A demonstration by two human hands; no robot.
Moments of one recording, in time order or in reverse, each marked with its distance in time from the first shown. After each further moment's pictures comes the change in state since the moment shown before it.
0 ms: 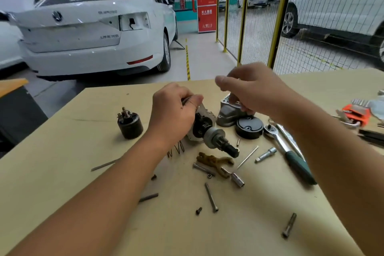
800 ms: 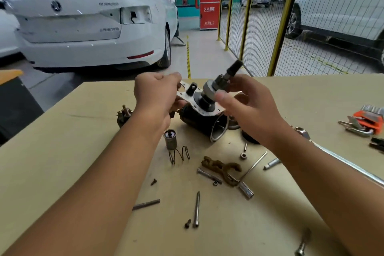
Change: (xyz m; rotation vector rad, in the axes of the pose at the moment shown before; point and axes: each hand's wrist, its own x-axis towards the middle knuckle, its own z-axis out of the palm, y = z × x) left_hand 0.047 -0.016 -0.004 -0.595 0.225 -0.695; right_hand 0.009 0.043 0.051 0.282 0.131 -0.240
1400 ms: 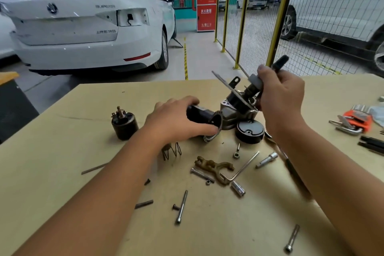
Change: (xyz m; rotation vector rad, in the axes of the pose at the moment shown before) left_hand -0.015 -0.030 -0.001 1.090 -0.548 0.267; right_hand 0.016 0.006 -0.034 0.235 0.558 0.244
